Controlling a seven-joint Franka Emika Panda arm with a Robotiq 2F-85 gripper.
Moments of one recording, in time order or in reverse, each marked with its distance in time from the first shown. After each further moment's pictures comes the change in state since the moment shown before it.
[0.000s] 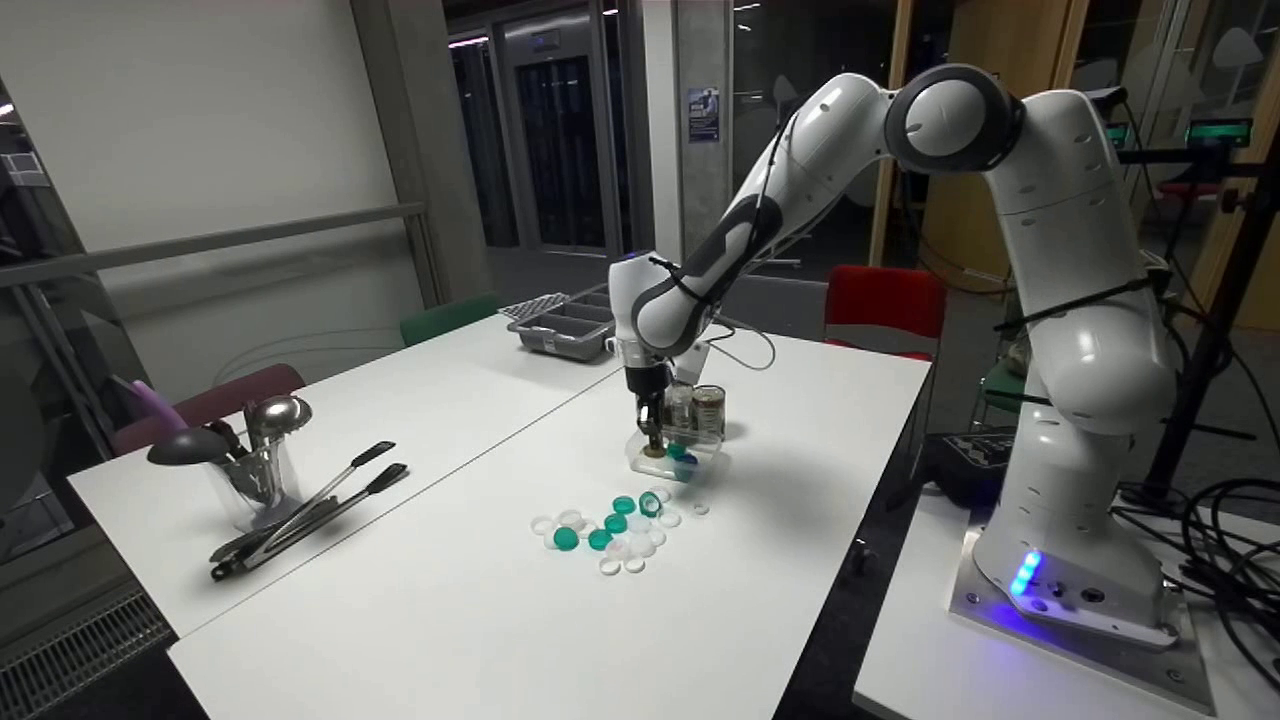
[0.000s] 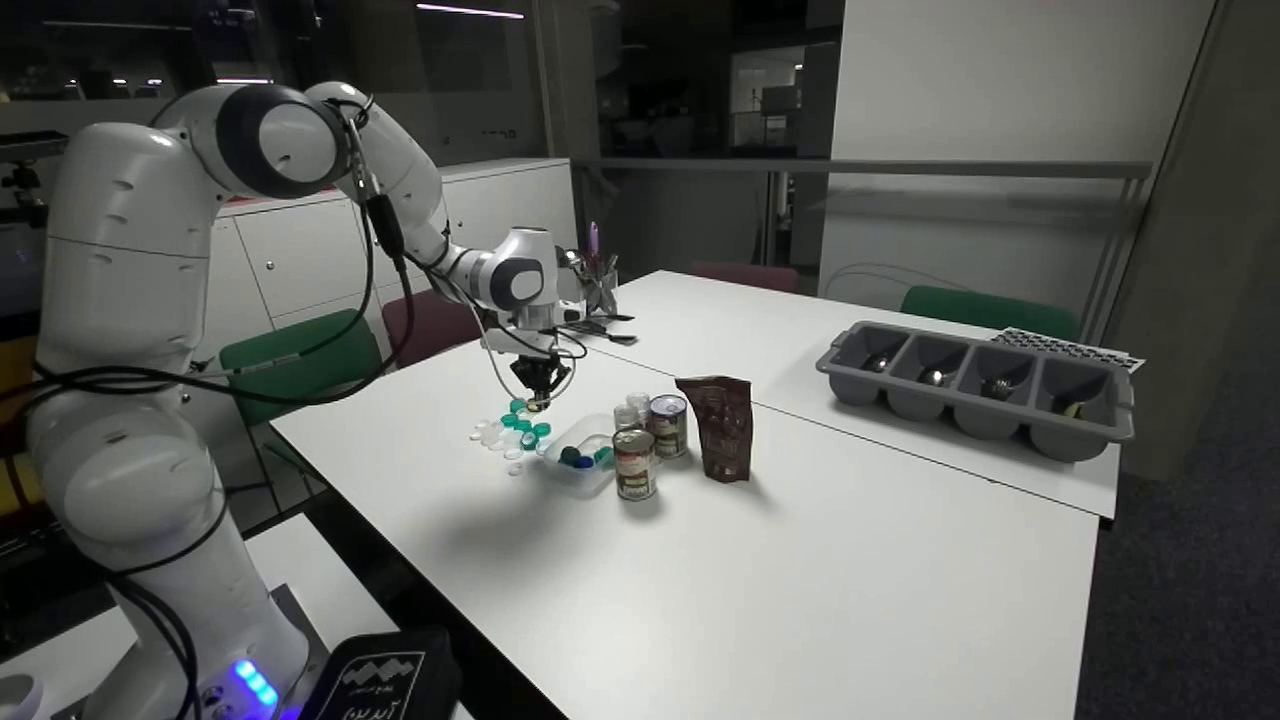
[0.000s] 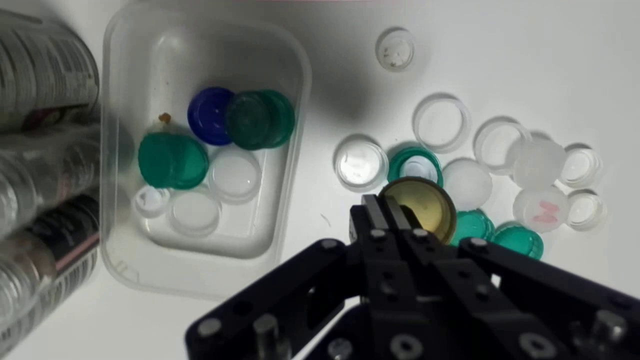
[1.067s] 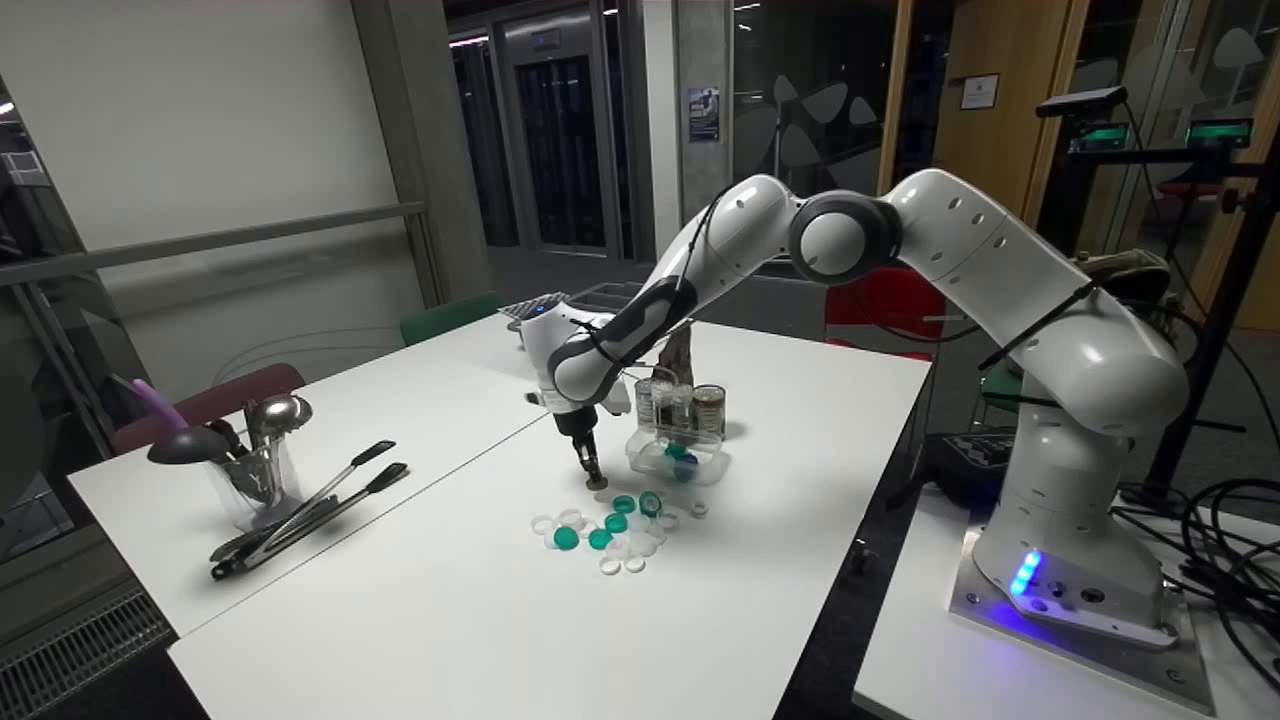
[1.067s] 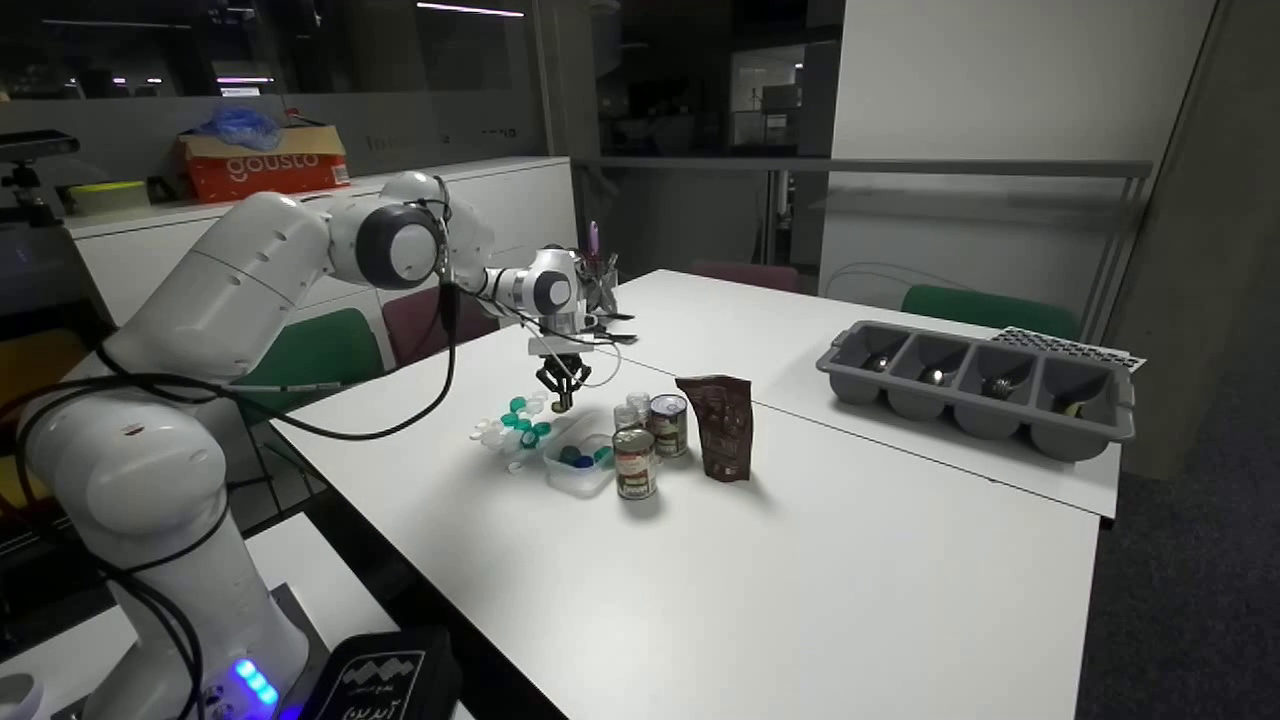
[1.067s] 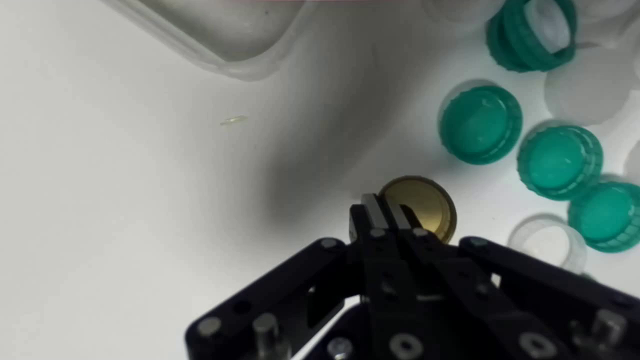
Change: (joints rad) arm 0.113 0.498 0.001 0.673 -0.156 -0.260 -0.237
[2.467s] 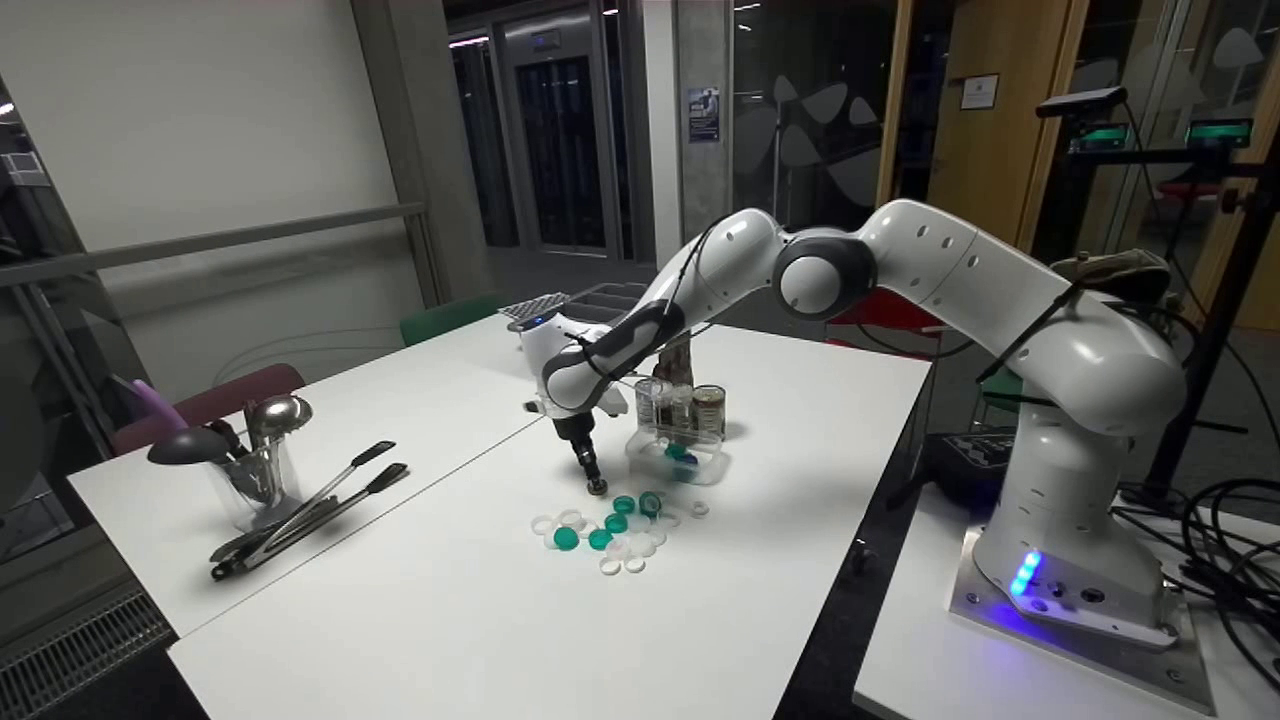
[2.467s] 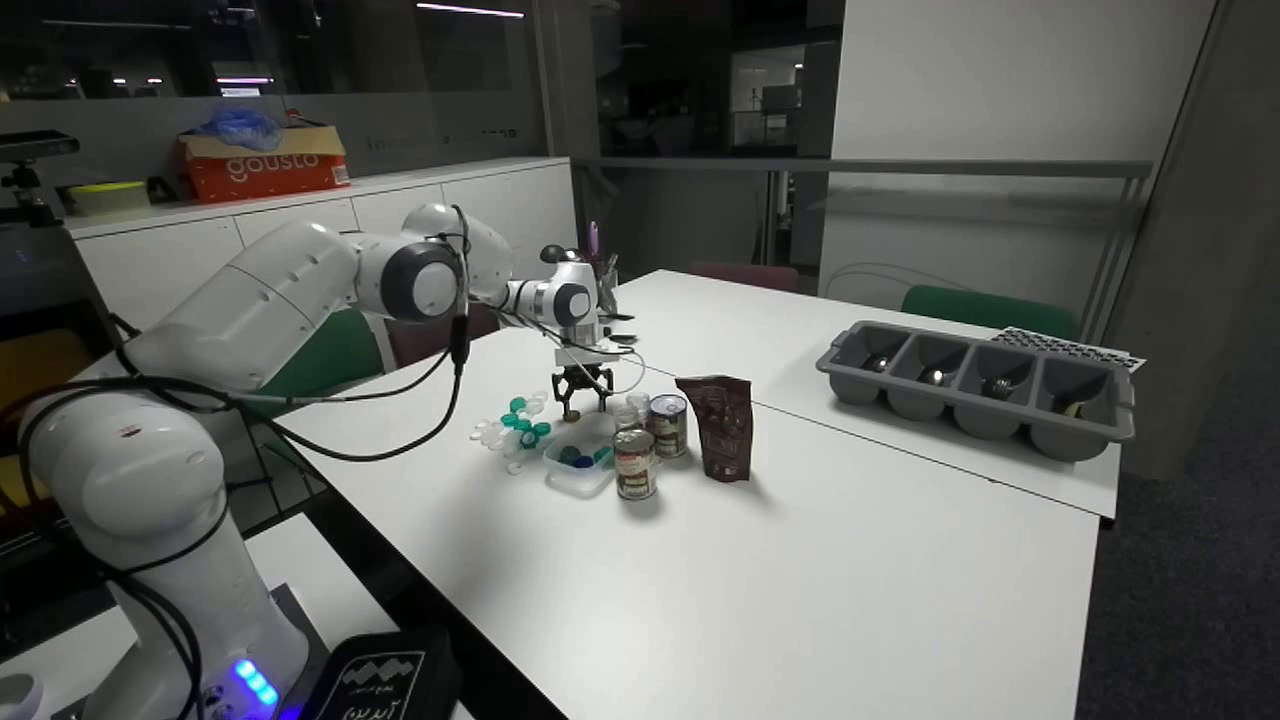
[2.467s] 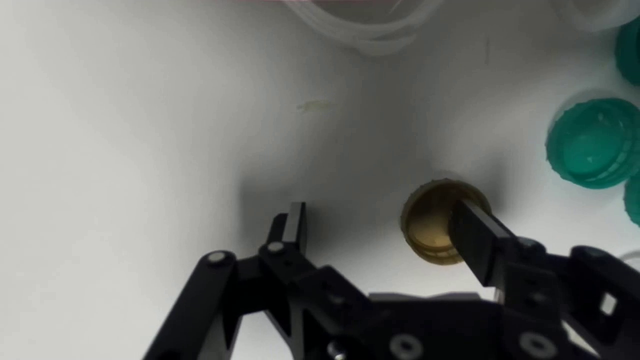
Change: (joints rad) arm -0.019 0.167 -0.017 0.224 0.005 -0.072 -0.179
